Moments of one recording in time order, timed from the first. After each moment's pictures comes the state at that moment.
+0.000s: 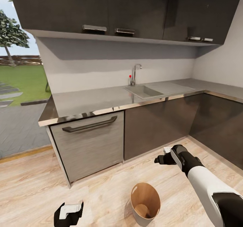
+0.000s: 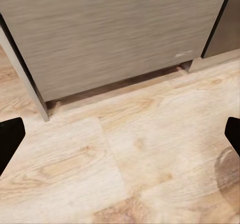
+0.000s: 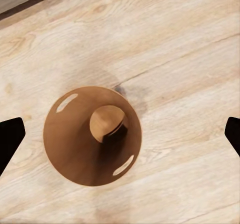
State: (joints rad) left arm -0.02 0.02 0.00 -0.95 0.04 -0.21 0.01; right arm -0.90 -0.11 0.06 -0.45 -0.04 0.81 0.19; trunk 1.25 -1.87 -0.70
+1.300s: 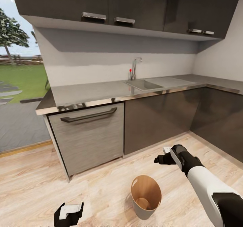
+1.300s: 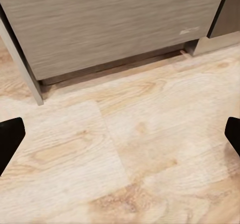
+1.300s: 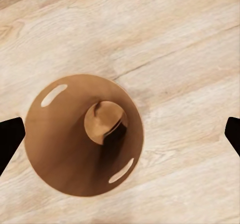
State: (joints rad) left arm -0.02 0.02 0.00 -0.95 0.04 -0.21 0.01; right arm -0.90 -0.11 0.06 -0.45 -0.04 0.81 0.19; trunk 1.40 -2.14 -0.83
